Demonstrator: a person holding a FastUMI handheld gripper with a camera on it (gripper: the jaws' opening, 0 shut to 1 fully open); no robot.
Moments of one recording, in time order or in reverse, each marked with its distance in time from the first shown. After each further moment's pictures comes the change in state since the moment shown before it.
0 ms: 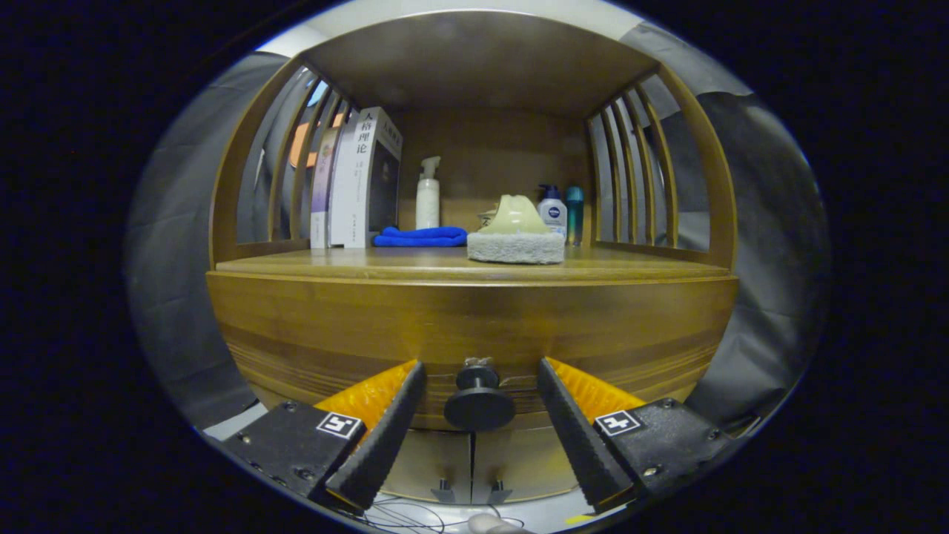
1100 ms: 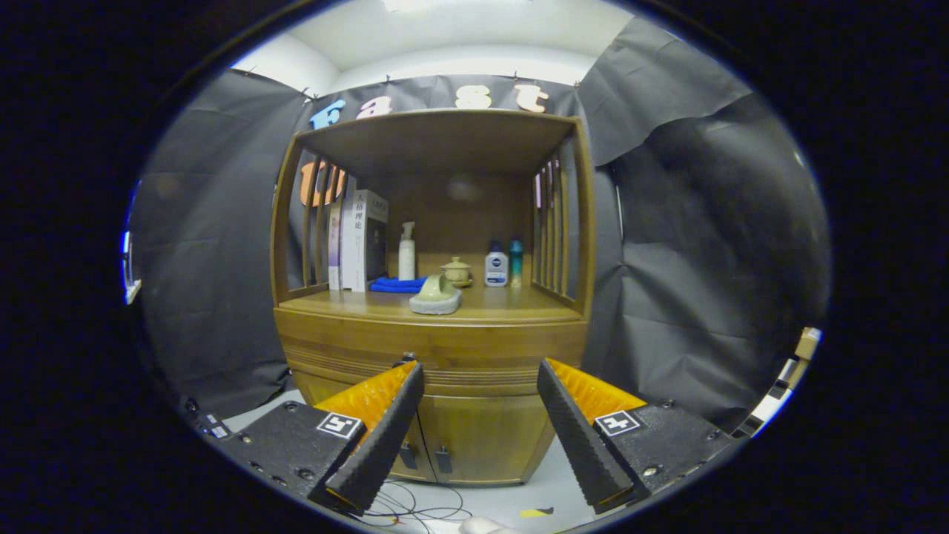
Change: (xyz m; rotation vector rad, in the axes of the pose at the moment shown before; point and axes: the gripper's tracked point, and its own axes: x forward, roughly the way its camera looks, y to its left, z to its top) arm -0.220 -0.127 0.054 0.027 -0.102 -0.004
